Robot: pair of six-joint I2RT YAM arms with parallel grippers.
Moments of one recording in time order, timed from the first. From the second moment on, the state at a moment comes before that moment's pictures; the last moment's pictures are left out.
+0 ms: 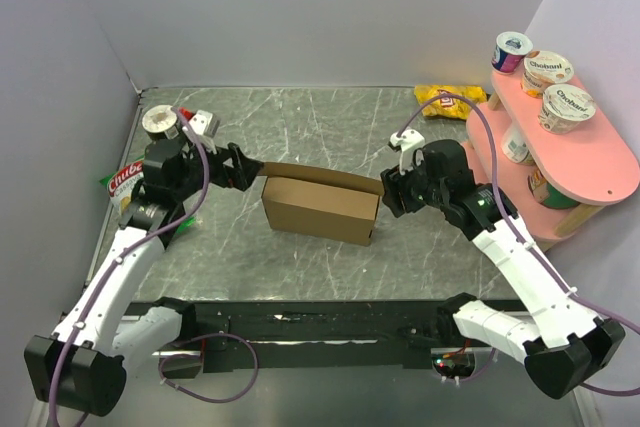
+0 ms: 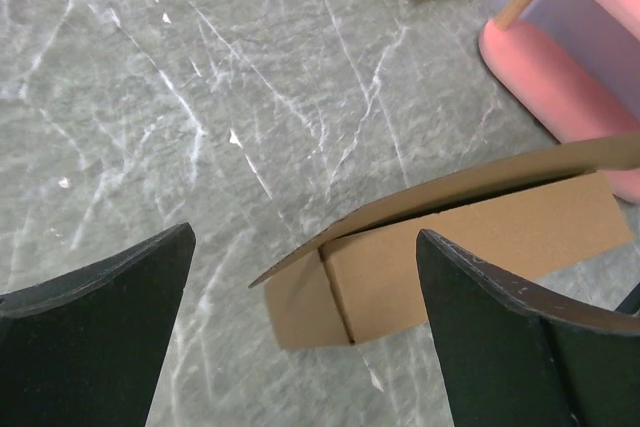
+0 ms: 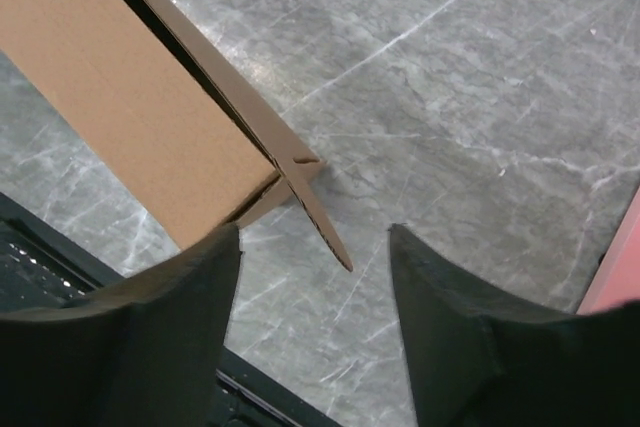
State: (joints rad) left arm -0.23 0.94 0.83 -0.09 0.40 -0.22; right arm 0.45 1.00 1.08 -0.78 -0.10 -0.08
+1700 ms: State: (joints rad) left arm -0.22 1.34 1.15 -0.36 0.61 0.22; right arm 0.45 1.05 1.08 -0.70 -0.18 -0.11
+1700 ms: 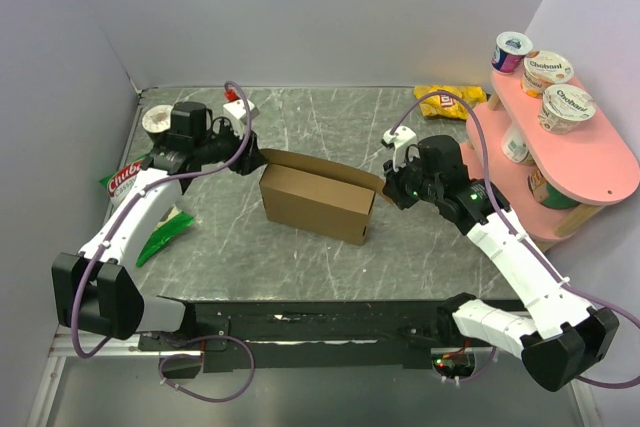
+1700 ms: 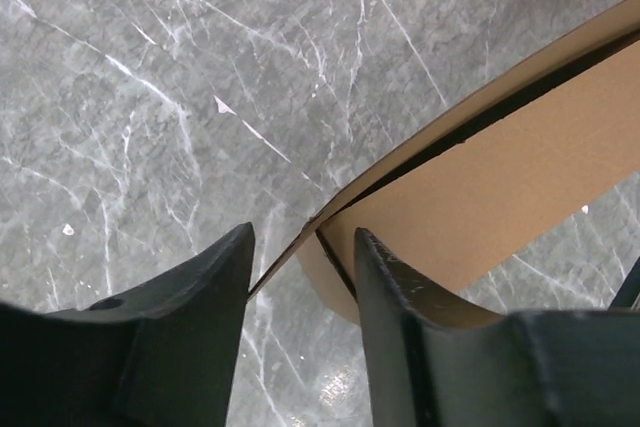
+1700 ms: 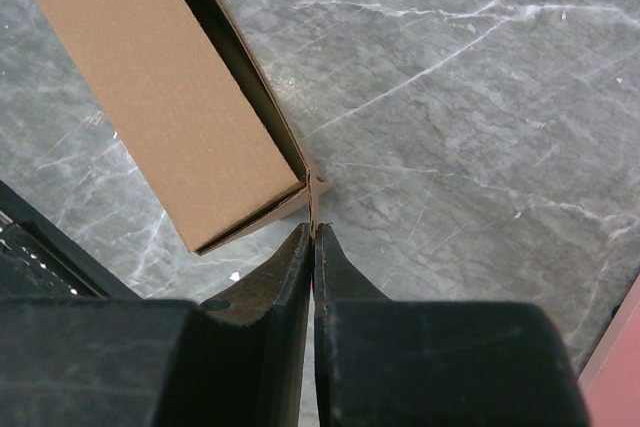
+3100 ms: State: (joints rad) left arm -0.34 1.28 1.09 -0.27 0.28 -0.30; right arm 0.62 1.10 1.08 -0.64 0.23 -0.02
